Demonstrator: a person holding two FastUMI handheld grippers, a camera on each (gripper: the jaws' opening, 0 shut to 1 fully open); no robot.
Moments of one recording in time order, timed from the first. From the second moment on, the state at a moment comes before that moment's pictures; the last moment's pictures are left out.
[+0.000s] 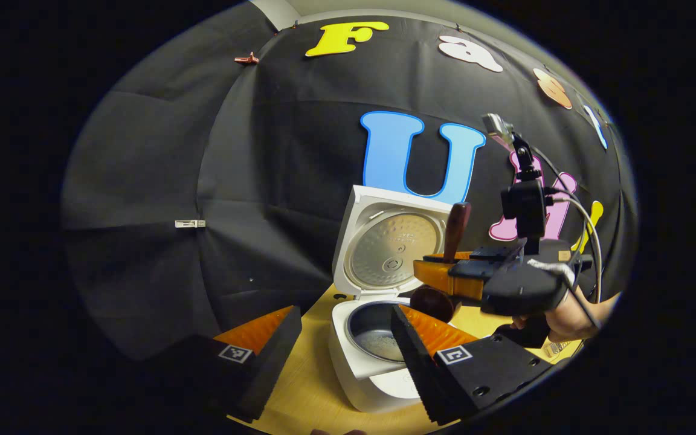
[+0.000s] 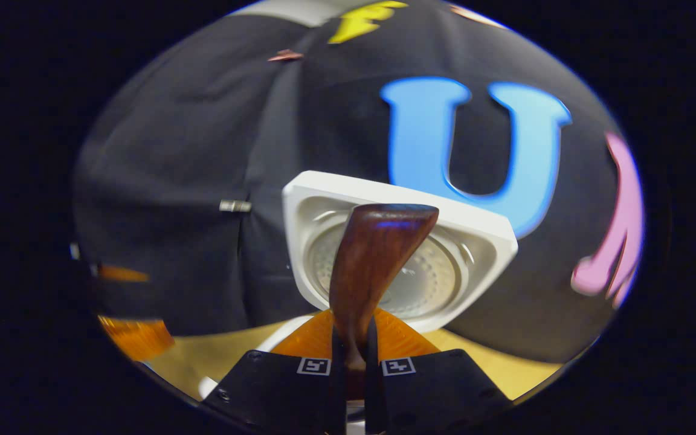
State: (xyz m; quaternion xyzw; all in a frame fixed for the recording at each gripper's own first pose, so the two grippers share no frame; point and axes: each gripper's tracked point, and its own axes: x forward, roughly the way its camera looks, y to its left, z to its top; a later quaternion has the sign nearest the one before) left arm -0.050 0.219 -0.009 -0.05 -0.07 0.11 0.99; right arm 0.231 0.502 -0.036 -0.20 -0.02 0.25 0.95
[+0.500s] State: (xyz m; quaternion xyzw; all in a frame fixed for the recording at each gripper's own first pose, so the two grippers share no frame) left arm -0.061 0.195 -0.004 -0.04 -0.07 0.11 0.99; right arm 0.235 0.432 0.000 0.21 0.07 0.23 0.95
